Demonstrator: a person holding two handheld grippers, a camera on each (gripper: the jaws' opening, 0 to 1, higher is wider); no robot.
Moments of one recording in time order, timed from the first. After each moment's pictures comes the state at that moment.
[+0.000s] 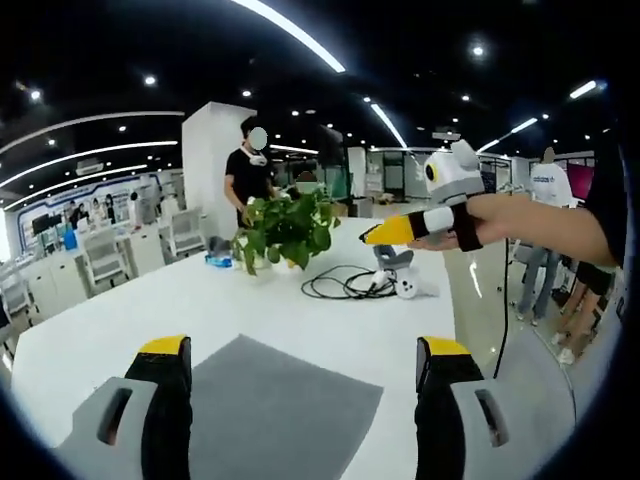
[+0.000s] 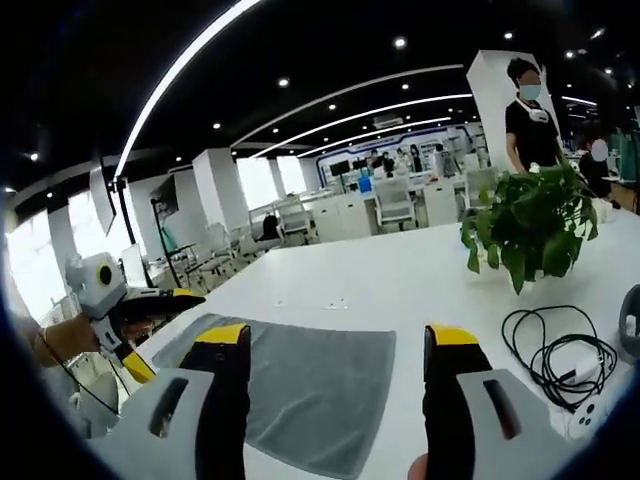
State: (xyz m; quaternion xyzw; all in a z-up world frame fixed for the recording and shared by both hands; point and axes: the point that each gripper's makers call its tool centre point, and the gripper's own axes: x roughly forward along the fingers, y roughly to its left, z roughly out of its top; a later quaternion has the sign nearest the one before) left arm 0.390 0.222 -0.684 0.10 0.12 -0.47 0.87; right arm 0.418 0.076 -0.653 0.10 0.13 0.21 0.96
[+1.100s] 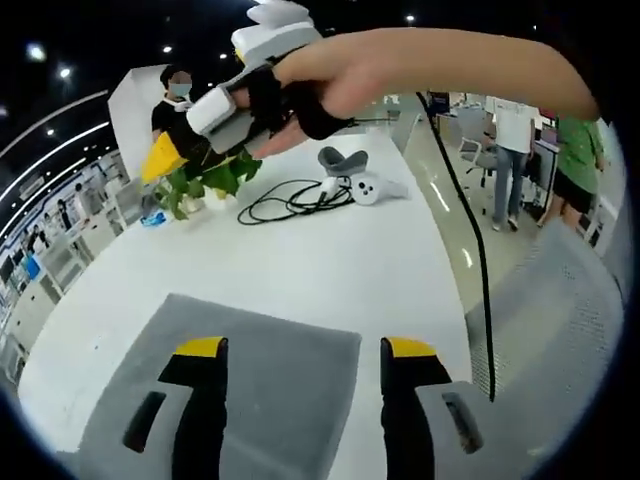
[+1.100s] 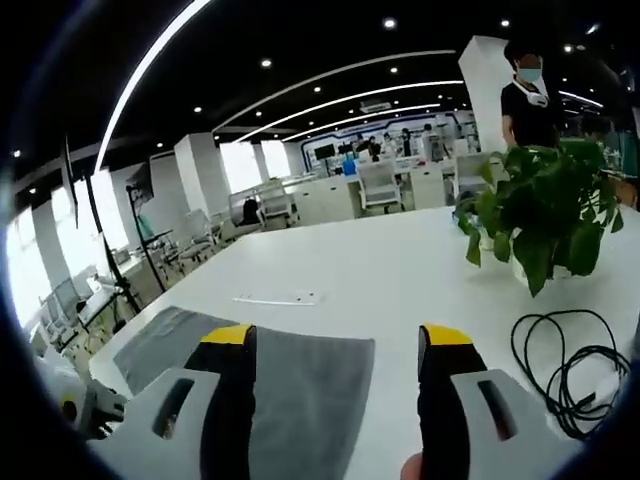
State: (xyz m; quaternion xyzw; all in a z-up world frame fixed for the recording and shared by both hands) left arm 0.364 0.140 -0.820 0.24 0.20 -0.54 0.78; right arm 0.527 0.074 -0.727 0.07 0.19 0.18 0.96
